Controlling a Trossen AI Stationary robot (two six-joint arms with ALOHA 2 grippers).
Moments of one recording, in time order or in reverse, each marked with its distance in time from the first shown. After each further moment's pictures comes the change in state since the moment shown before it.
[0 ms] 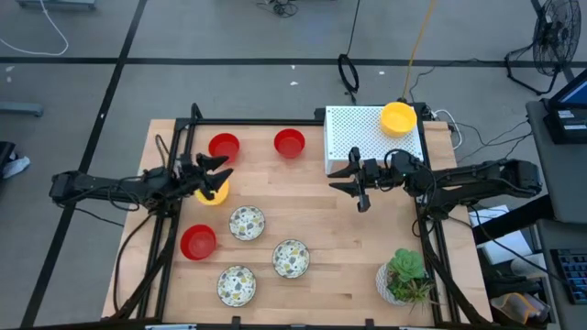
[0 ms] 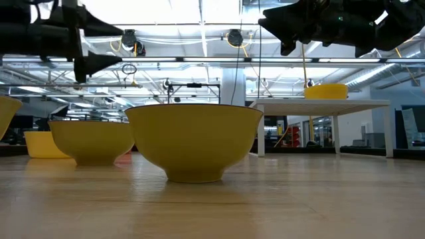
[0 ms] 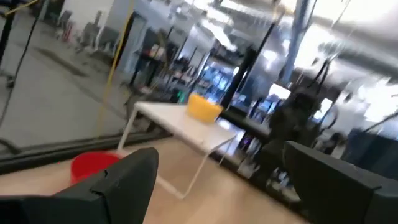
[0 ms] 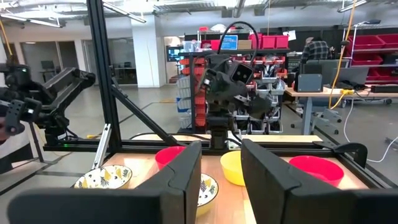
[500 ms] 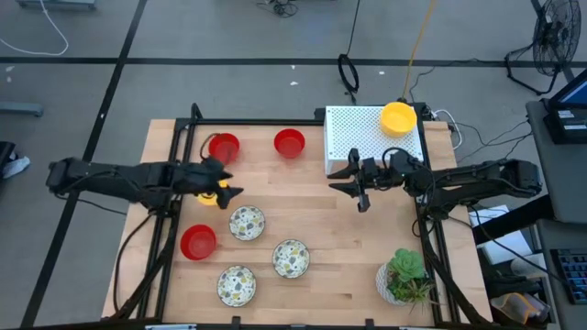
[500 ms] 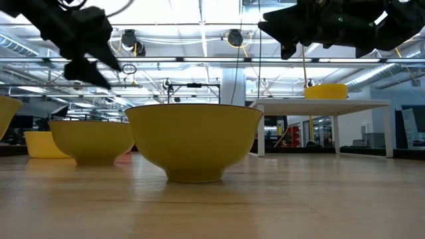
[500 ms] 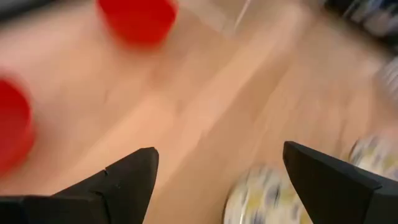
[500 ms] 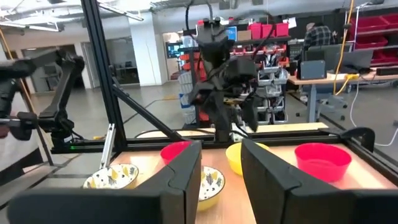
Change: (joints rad) left arm 0.000 0.360 0.510 -1.039 0.168 -0.236; right arm 0.000 0.000 0.000 -0.029 0.000 0.060
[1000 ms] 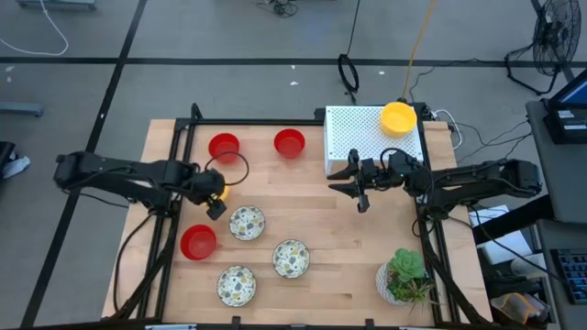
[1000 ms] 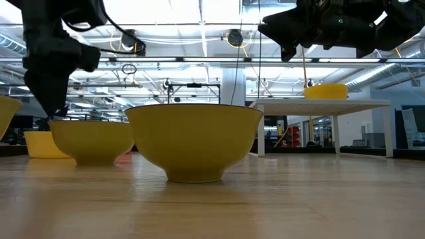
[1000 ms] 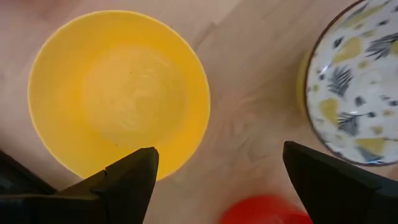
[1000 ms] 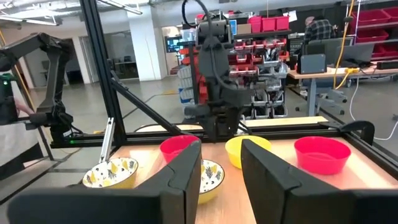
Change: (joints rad) left arm 0.000 0.228 0.117 -0.523 0.212 -0.146; right arm 0.000 0.000 0.000 -0.025 0.000 -0.006
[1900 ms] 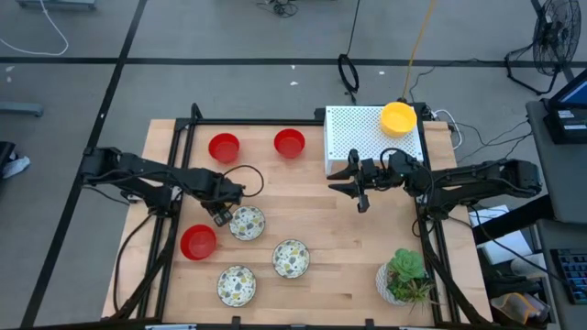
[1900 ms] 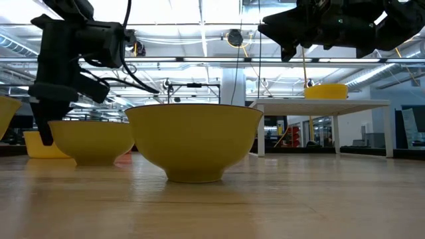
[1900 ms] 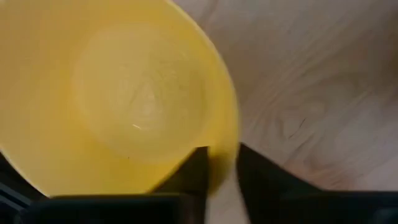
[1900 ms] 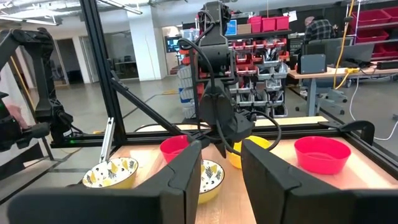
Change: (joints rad) left arm 0.000 0.339 -0.002 0.011 0.000 0.130; right arm 0.000 0.000 0.000 -0.001 0.000 0.000
